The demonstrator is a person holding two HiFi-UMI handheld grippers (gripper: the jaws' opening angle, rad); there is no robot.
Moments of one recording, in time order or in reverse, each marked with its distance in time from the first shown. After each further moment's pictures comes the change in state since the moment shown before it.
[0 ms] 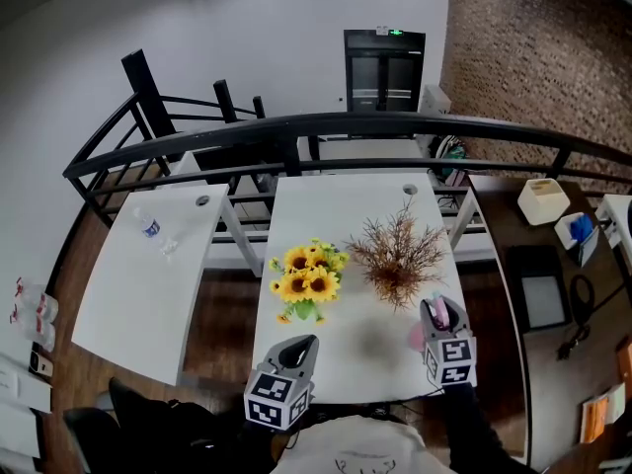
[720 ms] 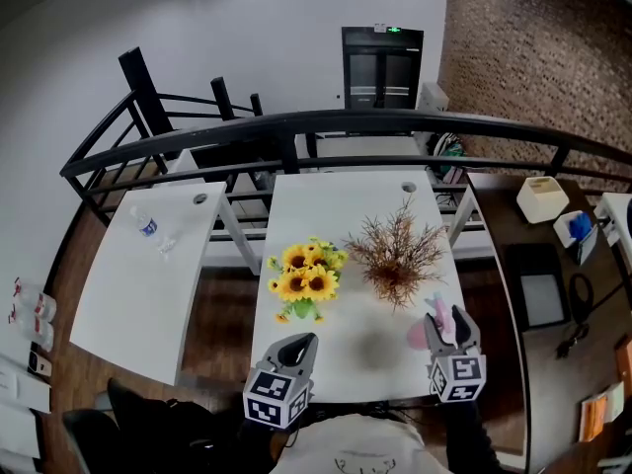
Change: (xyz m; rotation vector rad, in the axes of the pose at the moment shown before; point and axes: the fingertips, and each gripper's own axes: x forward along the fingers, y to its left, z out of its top) left arm 0.005 0.003 -0.001 -0.001 0.000 -0.004; right arm -0.040 -0.006 -0.003 0.075 -0.032 -0.044
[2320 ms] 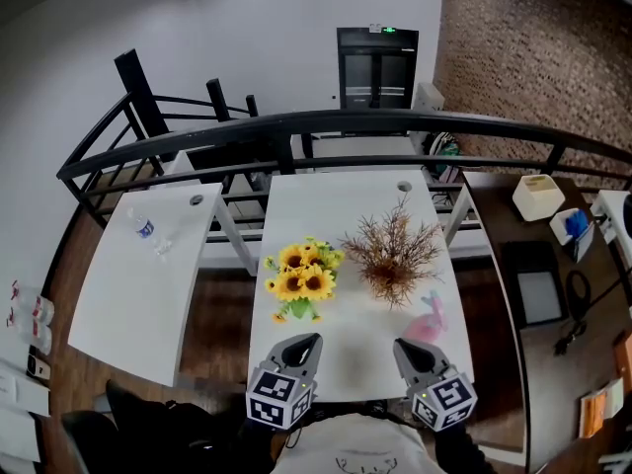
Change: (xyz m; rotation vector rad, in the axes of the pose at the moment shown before) left arm 0.002 -0.016 0.003 0.014 0.000 -0.046; right arm -0.042 0.117 0.022 0.115 0.000 0.389
